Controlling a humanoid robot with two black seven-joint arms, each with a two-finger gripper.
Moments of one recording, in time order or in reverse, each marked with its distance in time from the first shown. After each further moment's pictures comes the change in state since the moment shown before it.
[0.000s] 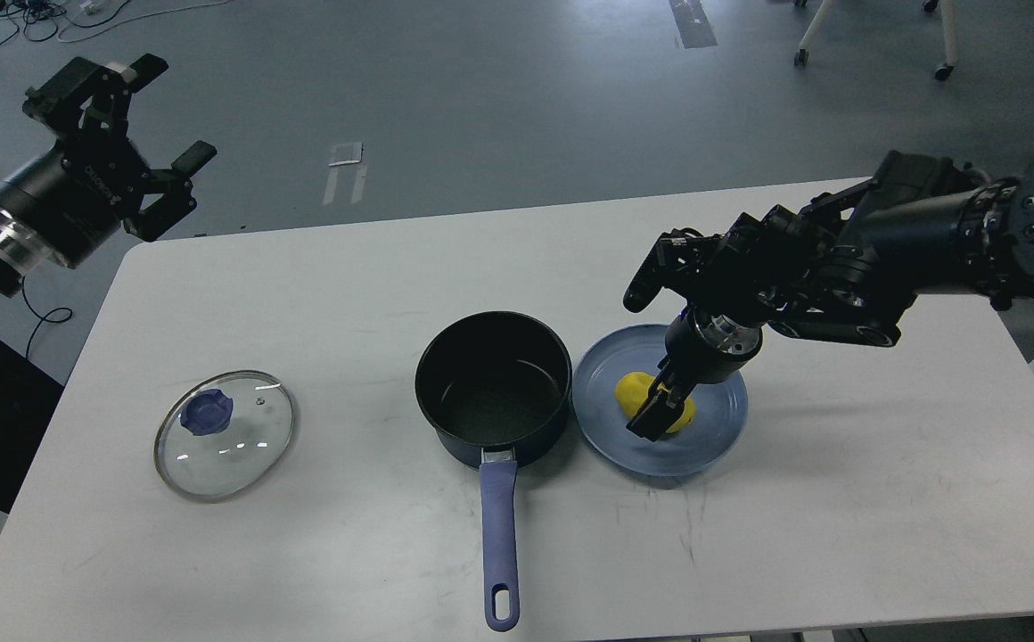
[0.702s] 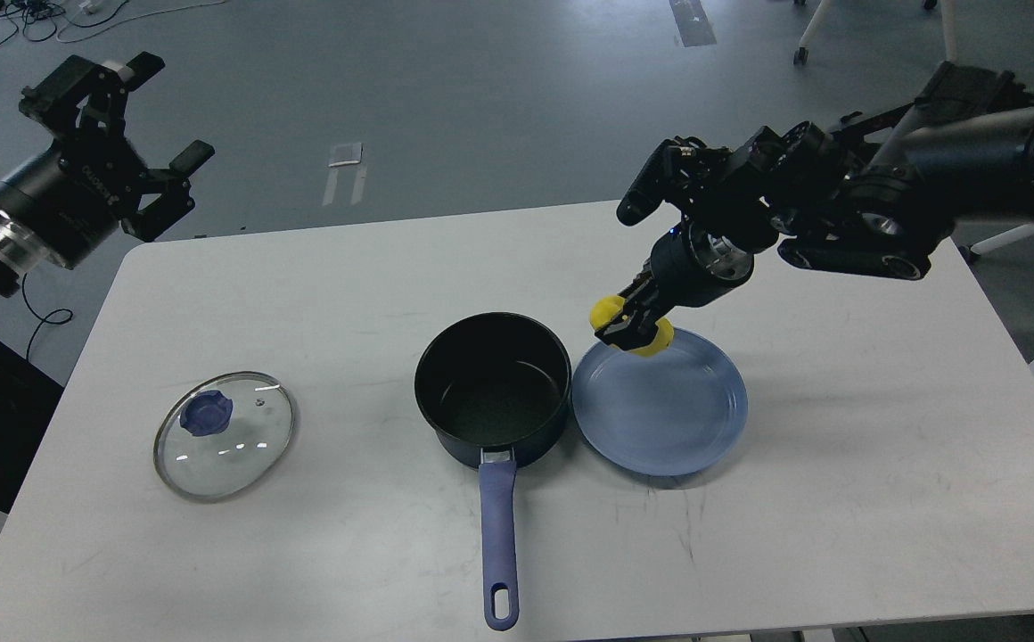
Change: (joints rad) left arm 0.000 0.006 0.000 -0.005 0.000 0.000 0.000; right arm 0.195 -0.094 0.070 0.079 0.055 -0.075 0.000
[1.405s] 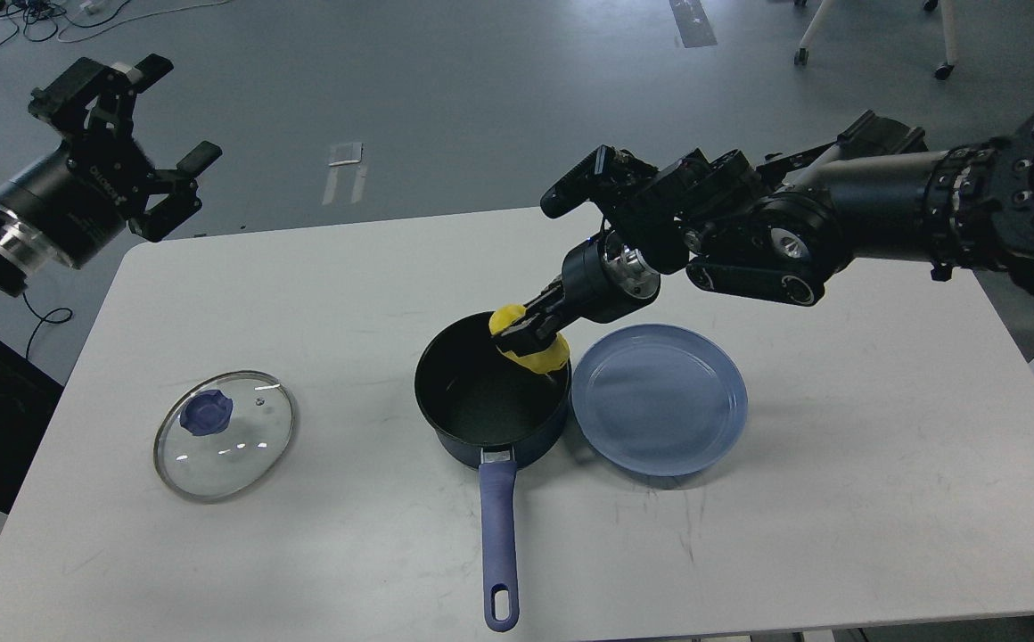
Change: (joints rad) left arm 0.001 -0.012 0.000 -0.001 0.000 0.000 0.000; right arm -0.144 0.153 0.104 -0.145 0.213 -0.006 0.000
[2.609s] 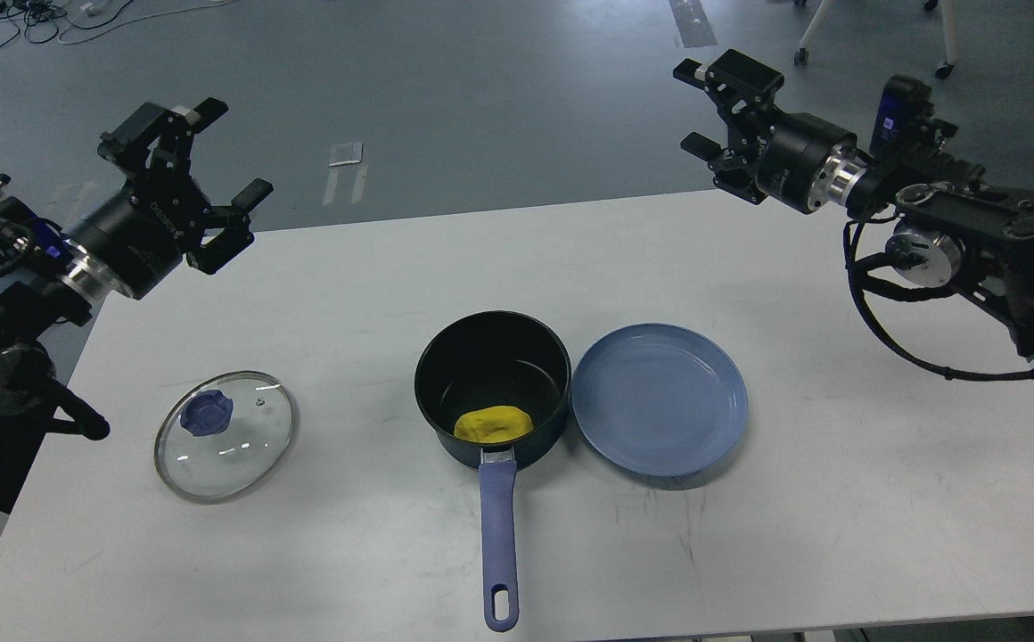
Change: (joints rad) left arm 0.123 -0.141 -0.072 0.042 -0.003 0.000 0.000; right arm -0.601 -0.406 0.931 -0.095 0.734 0.010 0.000
